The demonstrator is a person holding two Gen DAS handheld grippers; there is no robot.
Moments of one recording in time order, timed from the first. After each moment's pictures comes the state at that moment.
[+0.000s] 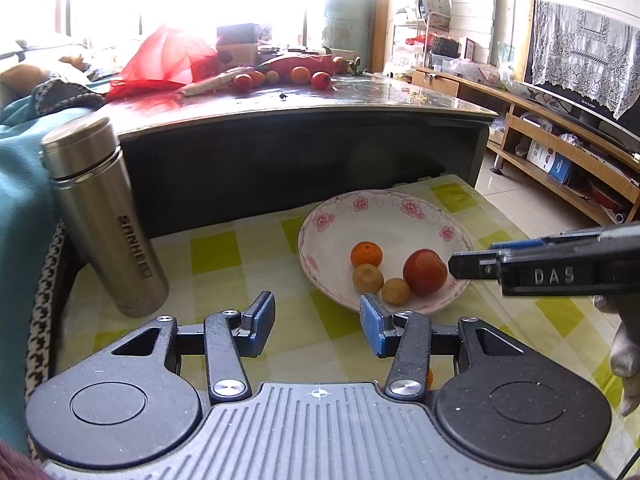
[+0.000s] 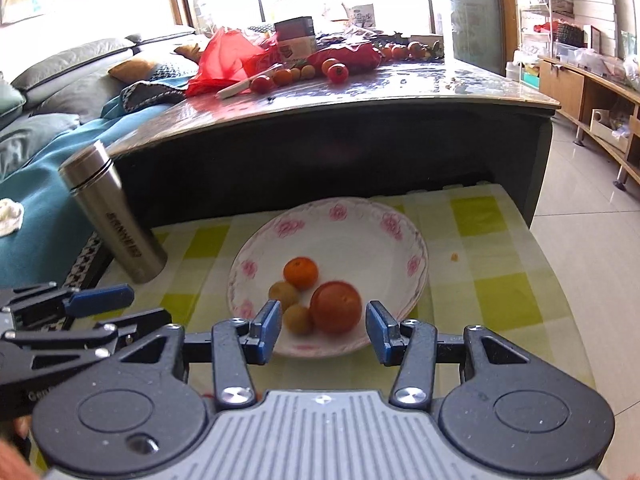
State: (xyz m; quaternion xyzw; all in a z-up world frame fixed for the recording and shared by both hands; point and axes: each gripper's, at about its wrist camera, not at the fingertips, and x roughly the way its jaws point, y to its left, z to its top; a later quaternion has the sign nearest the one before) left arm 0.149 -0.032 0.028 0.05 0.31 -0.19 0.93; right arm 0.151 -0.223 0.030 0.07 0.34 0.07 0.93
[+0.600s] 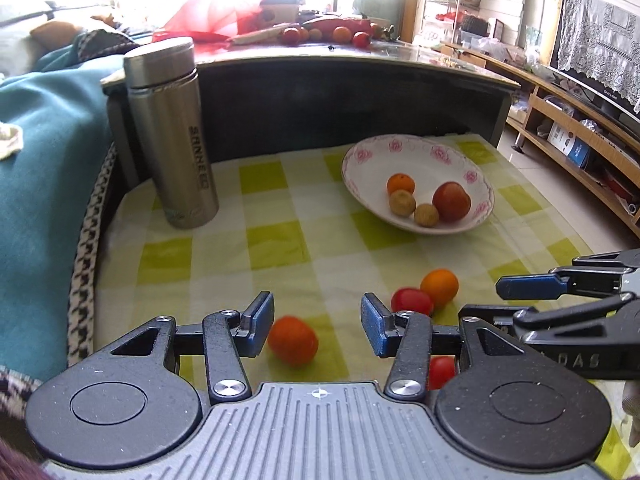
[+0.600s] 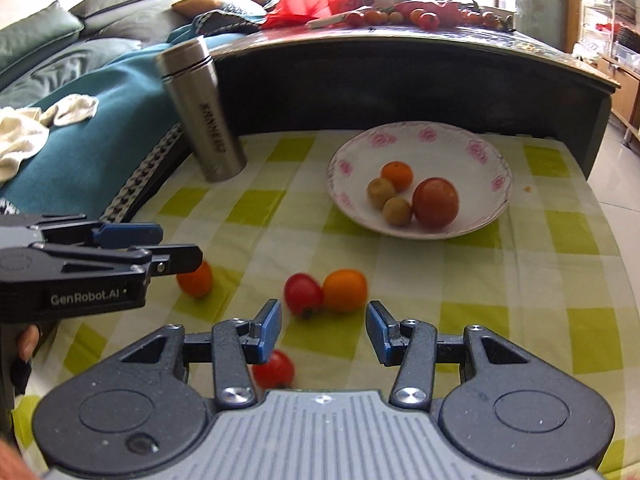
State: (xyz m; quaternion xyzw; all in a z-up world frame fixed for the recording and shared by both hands) left arm 0.108 0.011 0.014 0.04 0.37 -0.15 0.92; right arm 0.092 -0.168 0.005 0.01 0.40 0.15 0.91
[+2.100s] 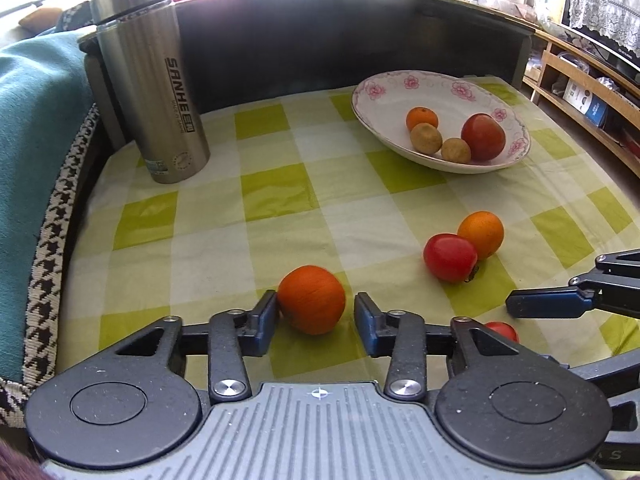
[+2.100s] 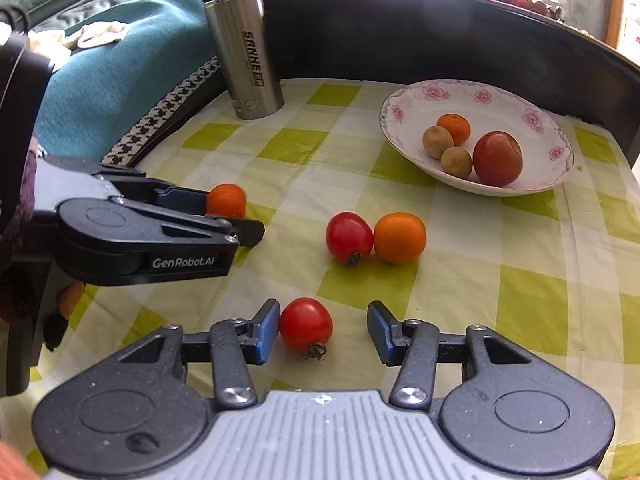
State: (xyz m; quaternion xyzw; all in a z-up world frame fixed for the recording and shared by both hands) left arm 0.125 0.000 -0.034 0.08 0.41 -0.14 0.90; right arm 0.090 -0.139 -0.031 -0.04 0.42 0.18 0.89
